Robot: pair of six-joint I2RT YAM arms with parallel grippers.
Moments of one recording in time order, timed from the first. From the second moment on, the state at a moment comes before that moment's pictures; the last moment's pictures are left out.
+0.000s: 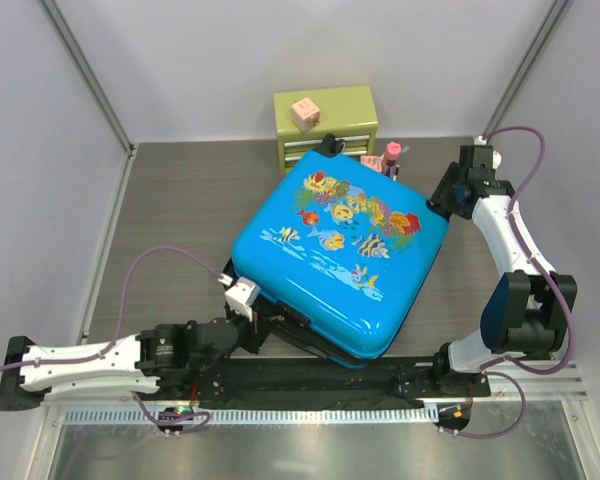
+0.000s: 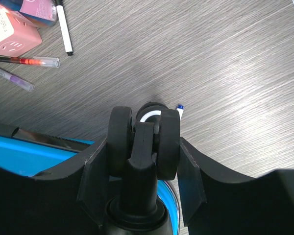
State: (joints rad) left arm -1.38 0.58 0.39 -0.32 -0.52 -0.66; right arm -0.06 1.50 1.25 -0.59 0.15 0.41
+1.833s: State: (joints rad) left arm -1.37 0.30 0.43 -0.69 -0.84 -1.01; right arm 0.09 1.38 1.12 -0.50 0.26 0.52
